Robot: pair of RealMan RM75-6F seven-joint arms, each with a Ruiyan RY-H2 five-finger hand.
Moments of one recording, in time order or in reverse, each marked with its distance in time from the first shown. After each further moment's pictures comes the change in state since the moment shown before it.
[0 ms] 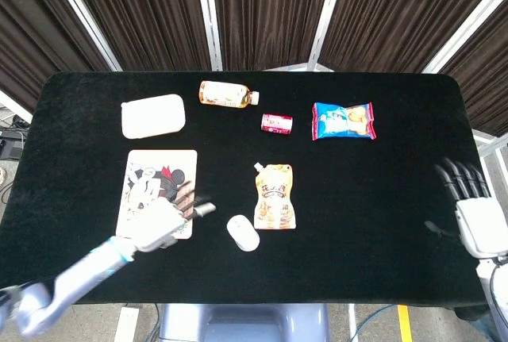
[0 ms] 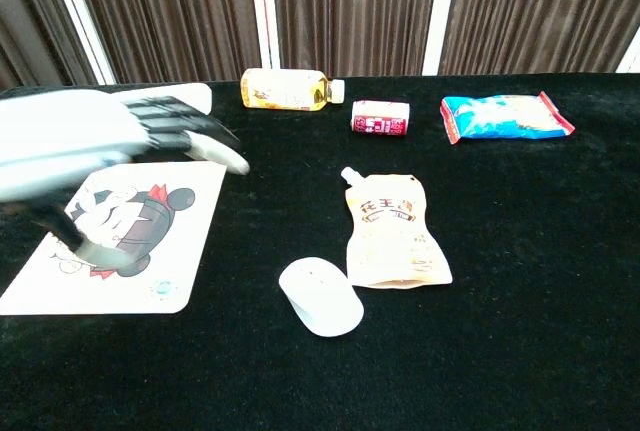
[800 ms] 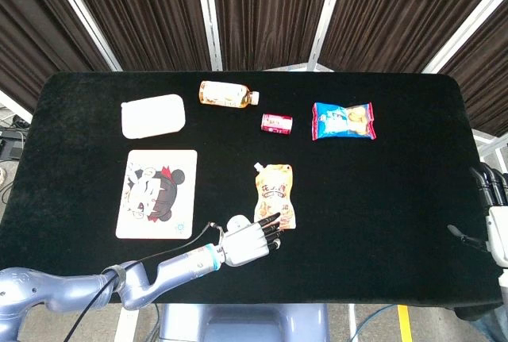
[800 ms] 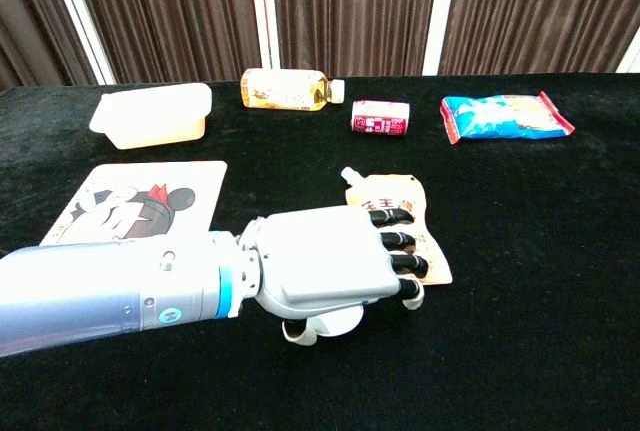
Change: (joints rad) left arm -0.269 -0.447 -0.088 0.251 -0.115 -0.329 0.407; right arm -0.097 0.029 0.096 -0.016 0.040 -0.035 0.038
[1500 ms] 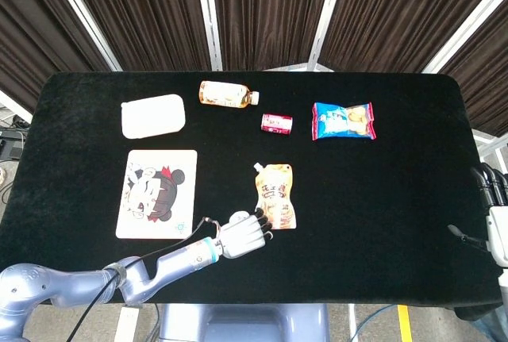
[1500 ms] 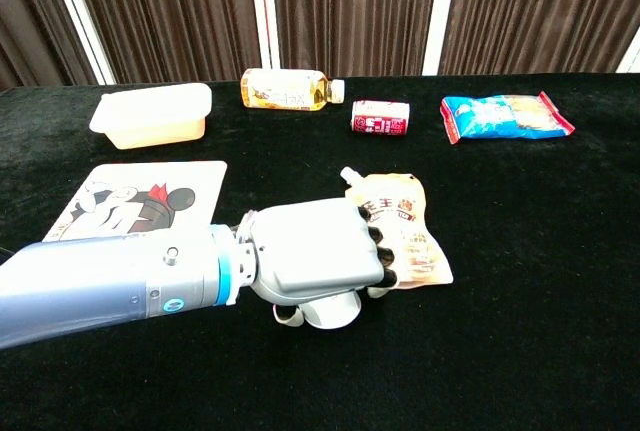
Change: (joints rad) left arm -0.041 -0.020 0.051 0.085 -0.046 0.064 0.036; right arm -0.043 -0.001 0.070 -0.005 -0.028 -0.042 -0.018
